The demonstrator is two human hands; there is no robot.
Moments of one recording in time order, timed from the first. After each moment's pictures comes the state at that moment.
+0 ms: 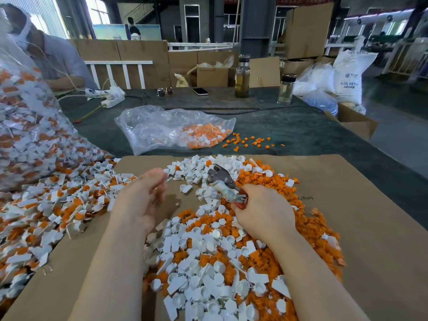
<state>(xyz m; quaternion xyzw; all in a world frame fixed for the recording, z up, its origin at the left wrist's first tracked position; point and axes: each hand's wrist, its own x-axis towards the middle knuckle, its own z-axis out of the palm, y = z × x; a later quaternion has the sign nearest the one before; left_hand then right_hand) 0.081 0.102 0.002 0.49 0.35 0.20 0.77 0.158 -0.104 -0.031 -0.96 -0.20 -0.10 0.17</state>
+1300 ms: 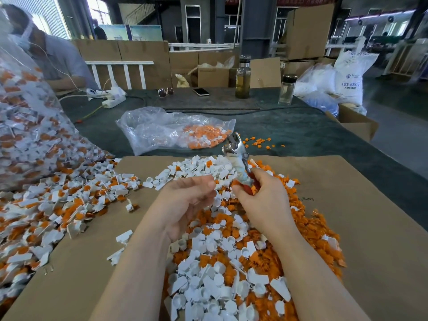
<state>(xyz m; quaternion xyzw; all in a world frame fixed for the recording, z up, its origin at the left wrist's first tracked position) 0.088 0.057 0.001 0.56 0.17 0.05 0.81 0.153 -0.103 -0.017 -0.87 -0.19 -0.12 0.44</state>
